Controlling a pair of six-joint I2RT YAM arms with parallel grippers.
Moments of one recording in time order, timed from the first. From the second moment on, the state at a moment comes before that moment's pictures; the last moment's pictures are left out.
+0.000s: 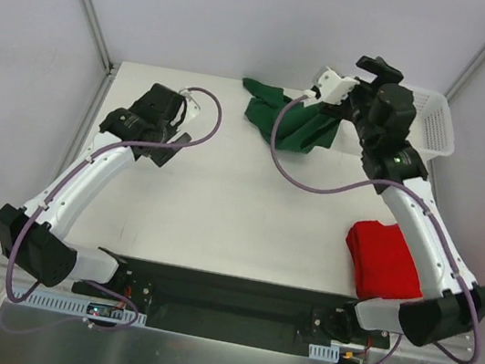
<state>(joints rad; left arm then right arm) -0.39 1.30 1.34 -0.97 -0.45 0.41 0.43 1.40 1.46 -0.12 0.20 -1.20</state>
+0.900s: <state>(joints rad) -0.25 1.28 1.34 -0.97 -0.50 0.35 0.69 1.48 1.71 -0.38 -0.50 -0.81</state>
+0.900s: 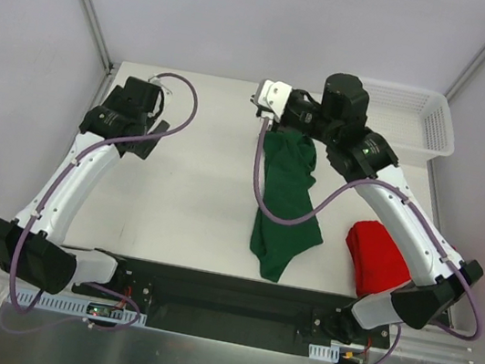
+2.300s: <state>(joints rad) -0.27 1.94 2.01 -1.02 0.14 0.22 0.38 2.21 2.04 -0.75 -0.11 -0.49</state>
